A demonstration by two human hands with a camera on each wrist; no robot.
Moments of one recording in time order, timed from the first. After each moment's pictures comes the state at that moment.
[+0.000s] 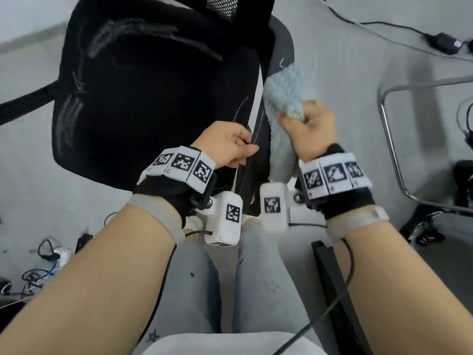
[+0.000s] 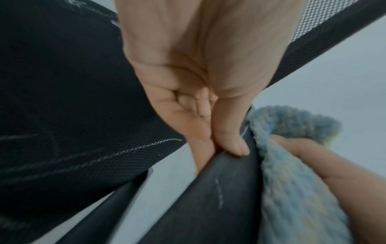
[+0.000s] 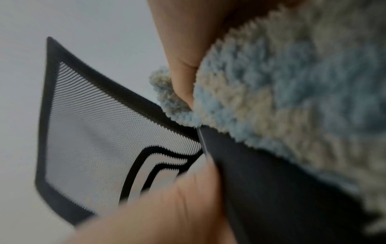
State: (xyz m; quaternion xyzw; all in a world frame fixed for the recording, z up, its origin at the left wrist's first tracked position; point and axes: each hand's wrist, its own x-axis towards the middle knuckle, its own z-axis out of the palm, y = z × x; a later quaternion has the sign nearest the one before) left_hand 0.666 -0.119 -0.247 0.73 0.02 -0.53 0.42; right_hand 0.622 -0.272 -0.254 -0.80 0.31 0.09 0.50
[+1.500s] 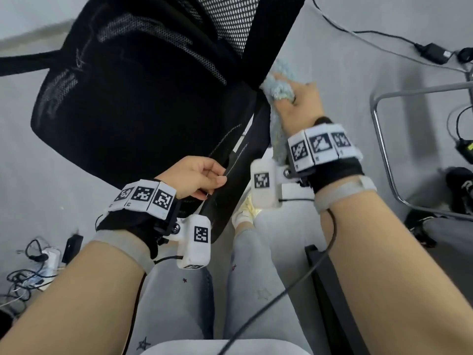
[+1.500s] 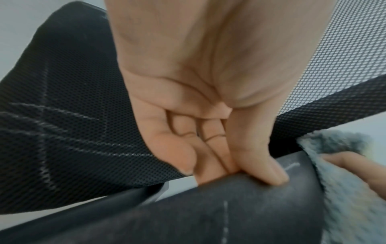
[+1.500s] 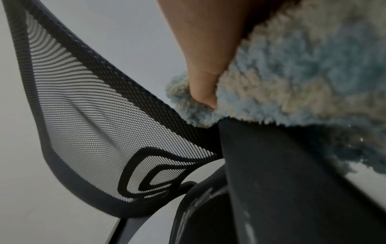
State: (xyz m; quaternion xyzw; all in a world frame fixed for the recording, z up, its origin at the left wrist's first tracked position) left_hand 0.625 -0.076 -0.254 0.69 0.06 -0.58 0.42; right_hand 0.648 -0.293 -0.284 -0.84 0.23 0.11 0.47
